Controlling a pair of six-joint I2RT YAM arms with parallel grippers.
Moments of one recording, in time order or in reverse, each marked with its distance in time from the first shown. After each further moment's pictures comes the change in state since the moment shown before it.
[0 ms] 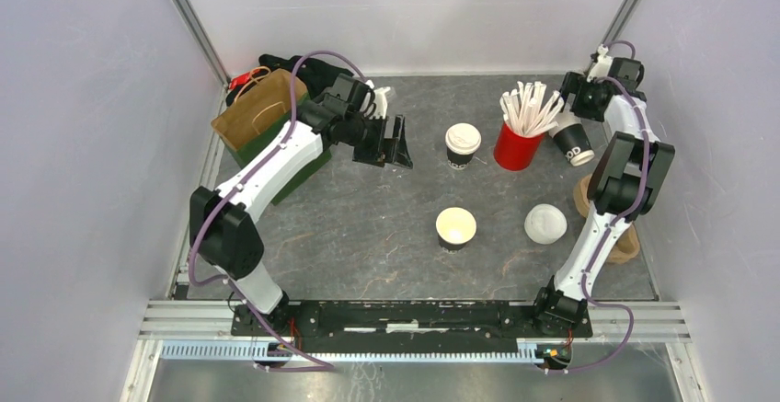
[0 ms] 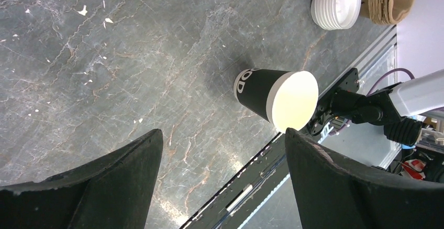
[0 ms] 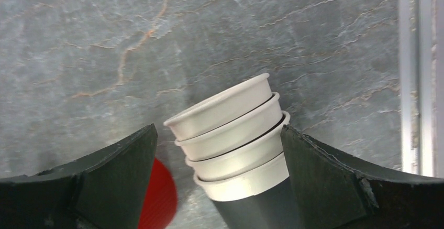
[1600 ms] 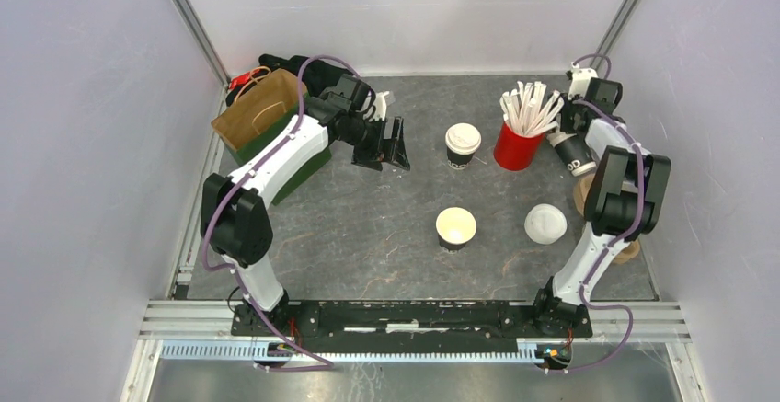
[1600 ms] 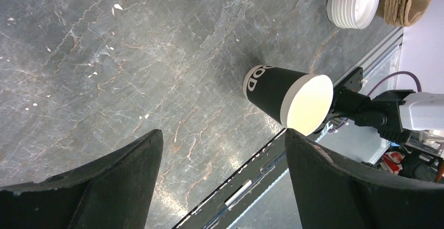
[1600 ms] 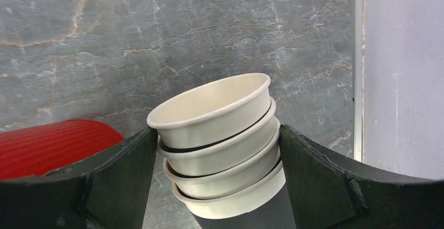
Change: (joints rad) left arm 0.034 0.097 0.043 -0.048 0.022 0.000; right arm 0.079 -0.189 -0.371 0.252 0.232 -0.278
